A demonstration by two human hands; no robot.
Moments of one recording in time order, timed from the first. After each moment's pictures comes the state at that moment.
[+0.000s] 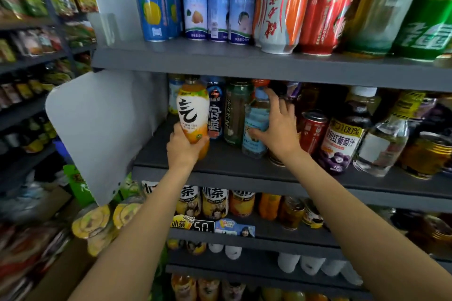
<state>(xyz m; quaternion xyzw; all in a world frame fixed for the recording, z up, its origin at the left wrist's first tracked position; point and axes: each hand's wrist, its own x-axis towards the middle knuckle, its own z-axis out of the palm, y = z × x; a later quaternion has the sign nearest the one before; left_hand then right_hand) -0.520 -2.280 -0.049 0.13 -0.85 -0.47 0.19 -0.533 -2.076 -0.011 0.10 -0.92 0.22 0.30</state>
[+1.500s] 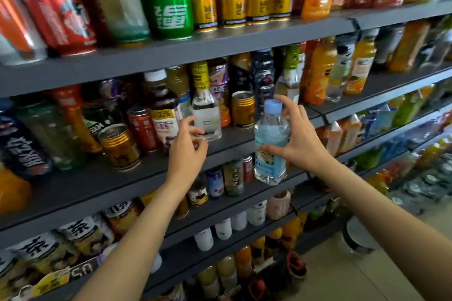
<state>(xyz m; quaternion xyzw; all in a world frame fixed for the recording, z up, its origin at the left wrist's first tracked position) -0.436 -1.976 -0.036 -0.27 -0.83 -0.48 0.12 -0.326 -1.772 -0.020 -0.01 -0.90 0.32 0.29</state>
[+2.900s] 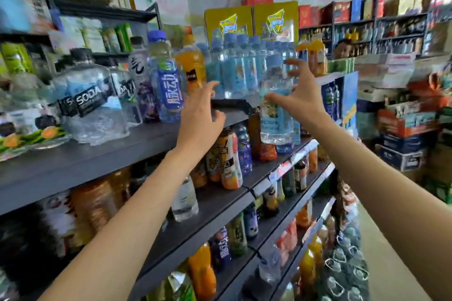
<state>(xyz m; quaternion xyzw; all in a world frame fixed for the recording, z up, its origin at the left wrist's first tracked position) -0.354 -0.872 0.135 -0.54 -0.68 -0.42 0.26 -0.210 -0.725 0.150 -0.19 -0.76 0.23 0.58</state>
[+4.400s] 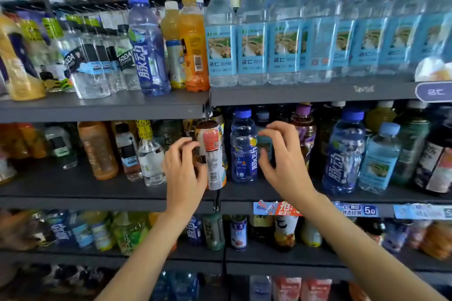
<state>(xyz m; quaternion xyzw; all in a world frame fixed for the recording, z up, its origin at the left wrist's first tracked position) -0.307 -0.685 -0.005 -0.12 -0.82 -0.28 0.48 -0.299 -0.484 0.023 0.25 -0.80 0.27 0.47</state>
